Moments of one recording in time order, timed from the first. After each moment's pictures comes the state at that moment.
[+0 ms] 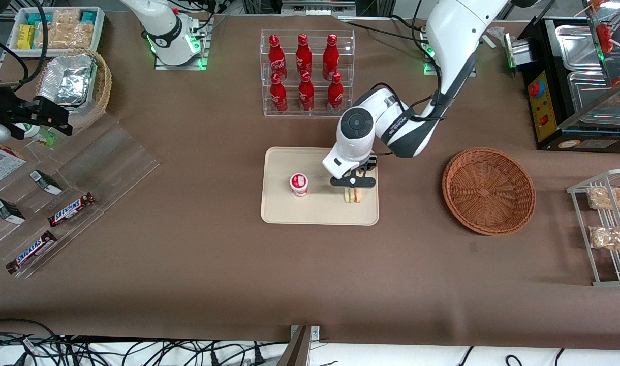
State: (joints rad) arm -0.36 0.62 -0.34 -1.72 0.24 2.21 -0.78
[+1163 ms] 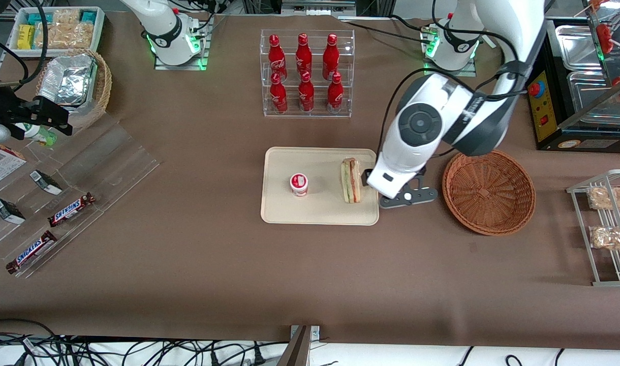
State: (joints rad) arm -0.20 0.50 -0.35 -1.46 0.19 1.85 -0.77
